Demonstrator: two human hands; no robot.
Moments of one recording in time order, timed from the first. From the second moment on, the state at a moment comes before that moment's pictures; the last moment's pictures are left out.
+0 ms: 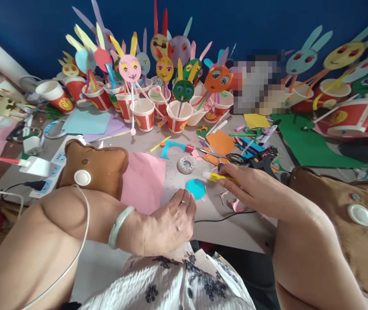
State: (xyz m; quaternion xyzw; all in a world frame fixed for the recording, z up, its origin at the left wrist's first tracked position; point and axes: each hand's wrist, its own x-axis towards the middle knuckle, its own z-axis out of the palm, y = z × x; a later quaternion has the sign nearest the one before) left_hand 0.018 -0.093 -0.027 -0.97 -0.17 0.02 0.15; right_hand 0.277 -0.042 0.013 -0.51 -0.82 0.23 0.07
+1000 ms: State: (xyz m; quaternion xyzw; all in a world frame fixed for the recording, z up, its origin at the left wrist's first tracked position) left_hand 0.019 -0.063 -0.030 -0.99 -0.13 -0.07 0.02; right_hand 0.245 -0.032 -0.008 -0.50 -0.80 0.26 0.21
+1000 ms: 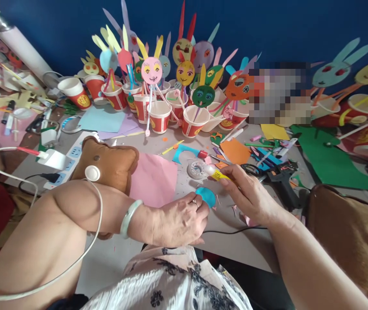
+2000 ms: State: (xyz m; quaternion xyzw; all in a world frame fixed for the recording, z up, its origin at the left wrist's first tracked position) left_hand 0.020 -0.058 -0.031 -0.98 -0.17 -0.04 0.05; right_hand 0.244 -0.039 -0.006 -0.63 -0.55 0.31 0.45
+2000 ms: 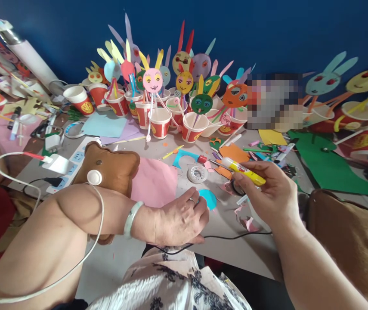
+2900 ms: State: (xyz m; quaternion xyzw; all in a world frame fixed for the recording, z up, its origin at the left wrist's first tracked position) left_hand 0.019 -0.057 -0.016 -0.98 -0.16 -0.01 0.07; right_hand 0.249 -0.040 -0.020 -0.58 -0.61 0.32 0.43
